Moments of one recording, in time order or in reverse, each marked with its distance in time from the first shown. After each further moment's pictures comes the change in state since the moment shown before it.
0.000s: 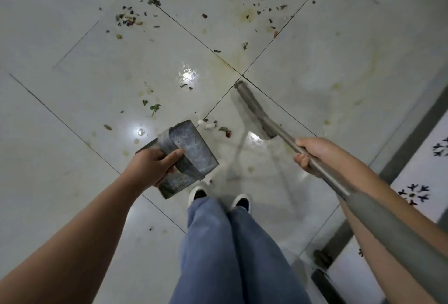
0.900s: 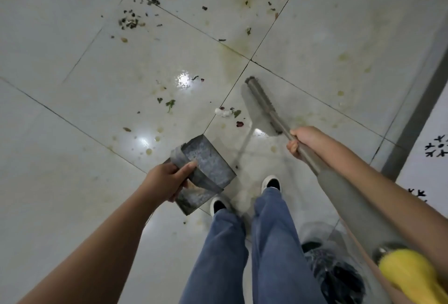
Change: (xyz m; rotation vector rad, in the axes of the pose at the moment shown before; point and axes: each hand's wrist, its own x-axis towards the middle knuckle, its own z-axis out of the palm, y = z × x) left_hand -0.030 -0.120 -0.034 -0.024 -0.099 0.009; right_hand 0.001 0.085 0.113 0.176 0.001 0.005
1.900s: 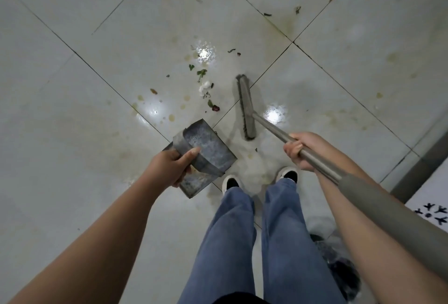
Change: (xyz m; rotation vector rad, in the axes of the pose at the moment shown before) left_hand -0.021 -0.082 -0.031 -0.158 0.059 -0.106; right_hand -0.002 0.064 0.080 0.239 -0.292 0.085
